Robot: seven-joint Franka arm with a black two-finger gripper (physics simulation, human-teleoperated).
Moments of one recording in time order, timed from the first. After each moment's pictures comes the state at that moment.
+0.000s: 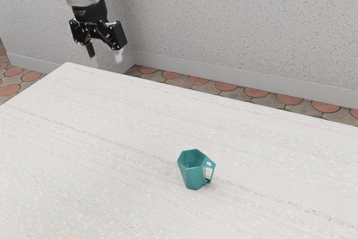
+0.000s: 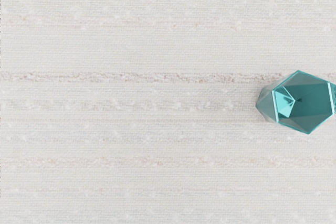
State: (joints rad) arm 0.11 -0.06 -0.15 -1.58 -0.03 1.55 -0.05
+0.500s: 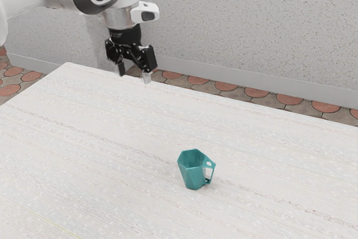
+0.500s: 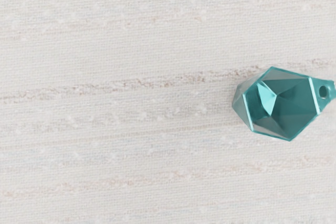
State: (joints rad) arm 0.14 0.09 -0.30 -1.56 0.01 1.62 -0.05
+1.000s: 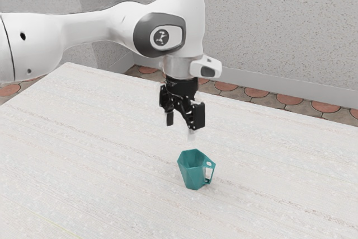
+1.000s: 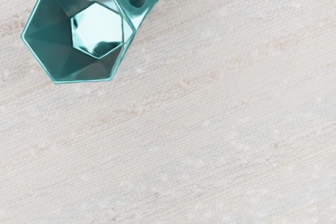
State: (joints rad) arm -0.09 0.23 -0.38 -1.58 0.00 1.56 -0.04
